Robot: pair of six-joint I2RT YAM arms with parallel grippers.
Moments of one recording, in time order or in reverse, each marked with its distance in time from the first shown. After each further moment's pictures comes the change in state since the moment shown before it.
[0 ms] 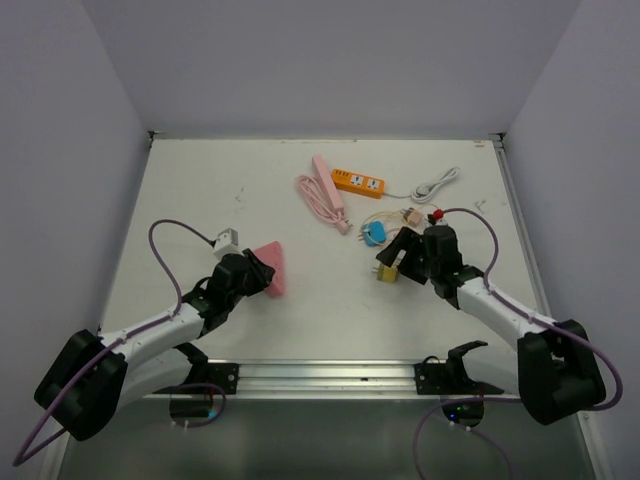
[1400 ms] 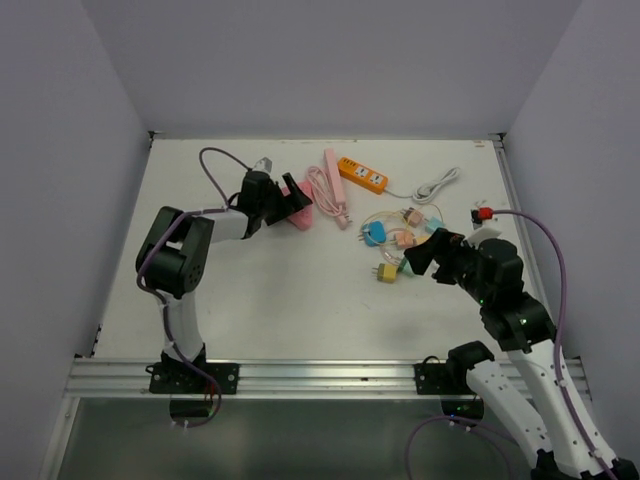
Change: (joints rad) left arm 0.250 0.930 0.790 0.160 0.429 0.150; right arm -0.001 -0.610 0.272 -0.611 0.061 -0.212
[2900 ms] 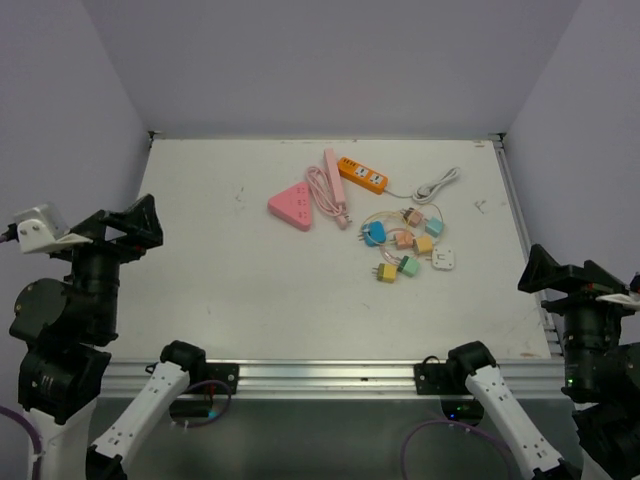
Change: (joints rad) left arm 0.012 -1.440 0.200 -0.906 -0.618 0.433; right arm 0.000 -0.216 0.588 -0.268 0.610 -0.399
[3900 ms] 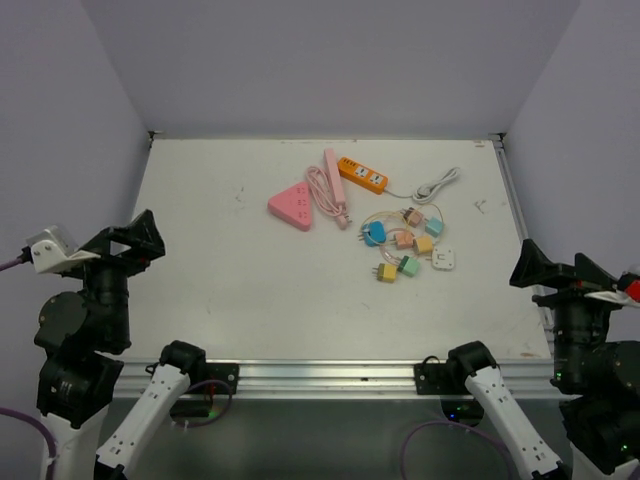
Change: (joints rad) left arm 0.000 -0.158 -0.179 0.028 -0.124 -0.045; right arm 0.000 -0.066 -0.114 0.141 -0.031 -0.029
